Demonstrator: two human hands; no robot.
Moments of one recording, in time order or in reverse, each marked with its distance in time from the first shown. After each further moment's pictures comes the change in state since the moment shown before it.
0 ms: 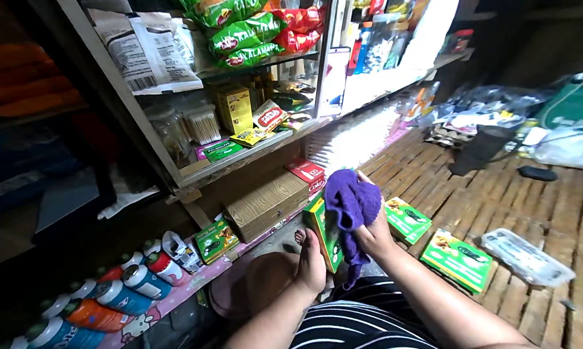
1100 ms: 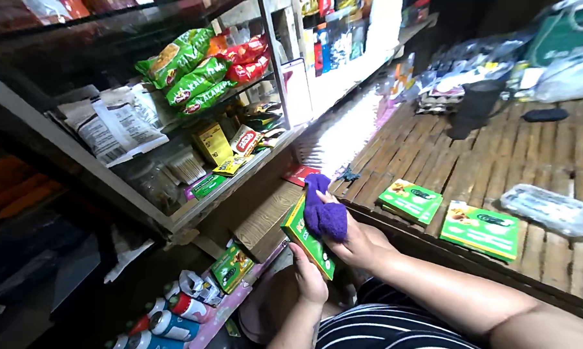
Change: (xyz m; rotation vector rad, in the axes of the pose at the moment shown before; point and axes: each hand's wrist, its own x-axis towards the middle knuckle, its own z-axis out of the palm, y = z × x) left_hand 0.004 0.013 0.005 0.129 0.151 0.024; right_hand -0.013 -0.010 0.027 0.070 -0.094 -0.145
